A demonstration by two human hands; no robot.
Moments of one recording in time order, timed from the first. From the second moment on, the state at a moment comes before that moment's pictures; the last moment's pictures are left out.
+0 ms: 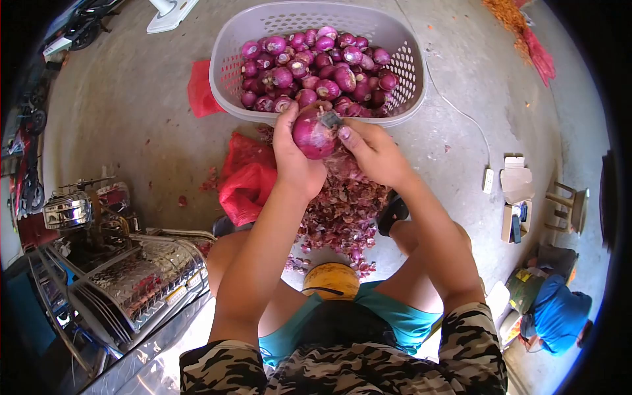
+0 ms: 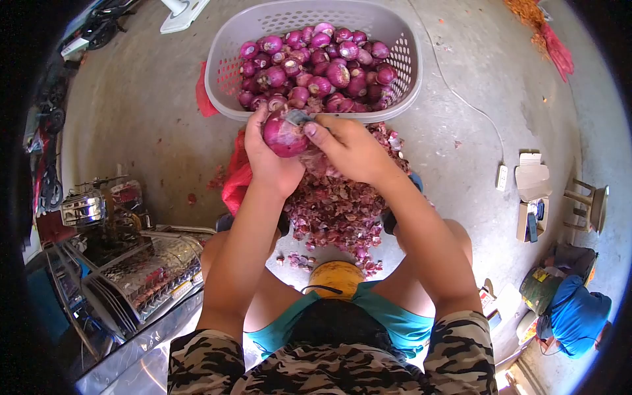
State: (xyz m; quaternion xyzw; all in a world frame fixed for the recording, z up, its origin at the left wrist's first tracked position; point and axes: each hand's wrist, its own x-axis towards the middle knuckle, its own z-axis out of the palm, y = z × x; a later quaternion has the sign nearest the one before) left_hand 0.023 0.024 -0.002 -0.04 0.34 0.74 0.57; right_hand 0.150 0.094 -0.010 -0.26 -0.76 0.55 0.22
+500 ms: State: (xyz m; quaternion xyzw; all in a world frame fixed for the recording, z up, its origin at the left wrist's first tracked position) left_hand 0.019 0.027 -0.020 0.04 0.41 0.79 0.45; right_hand 0.176 0.092 -0.001 -0.39 -0.83 0.38 0.15
